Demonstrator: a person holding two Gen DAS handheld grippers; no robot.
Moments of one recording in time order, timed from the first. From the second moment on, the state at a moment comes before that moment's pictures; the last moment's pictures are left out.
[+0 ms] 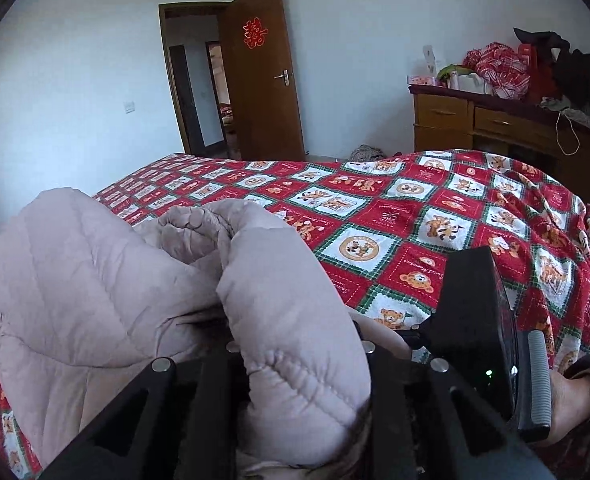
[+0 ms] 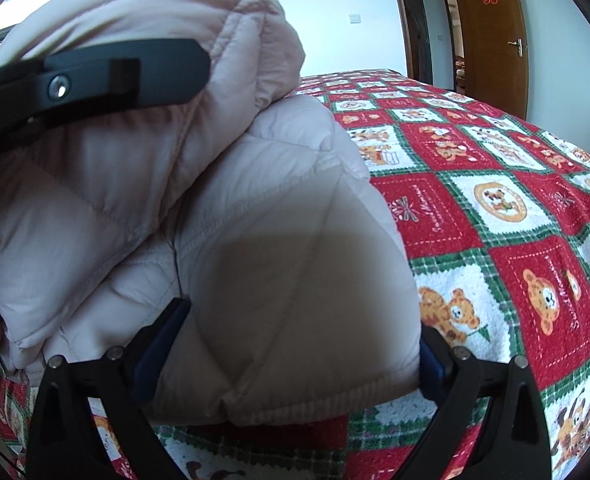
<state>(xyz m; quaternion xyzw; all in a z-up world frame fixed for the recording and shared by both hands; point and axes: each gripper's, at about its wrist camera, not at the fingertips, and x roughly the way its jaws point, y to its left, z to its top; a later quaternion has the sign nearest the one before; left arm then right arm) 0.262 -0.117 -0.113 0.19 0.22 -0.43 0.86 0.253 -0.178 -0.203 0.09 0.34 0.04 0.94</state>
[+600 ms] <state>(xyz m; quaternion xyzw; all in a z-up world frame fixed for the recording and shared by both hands) 0.227 -0.045 -0.044 0.03 0.06 -0.36 0.93 0.254 -0.179 -0.205 0.09 0.34 0.04 0.94</state>
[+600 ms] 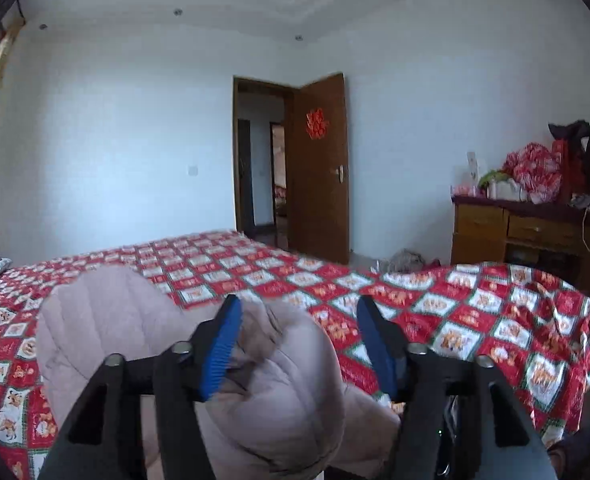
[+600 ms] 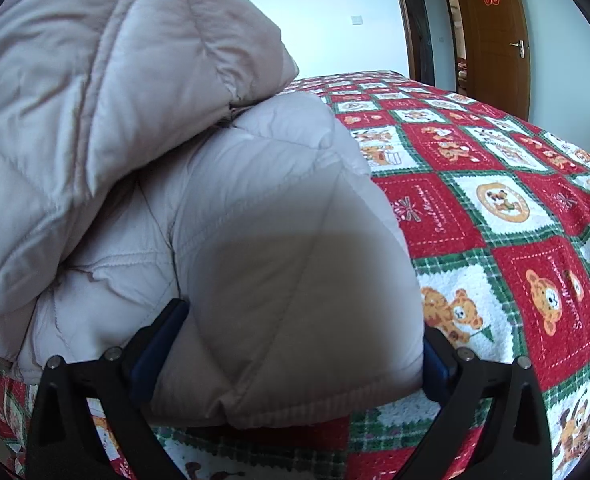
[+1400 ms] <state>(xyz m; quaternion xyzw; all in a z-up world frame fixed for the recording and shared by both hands) 0.350 -0.027 -0.111 0.04 0.25 -0.15 0.96 0.247 -0.197 -0.197 0.12 0.34 0.03 0.93</state>
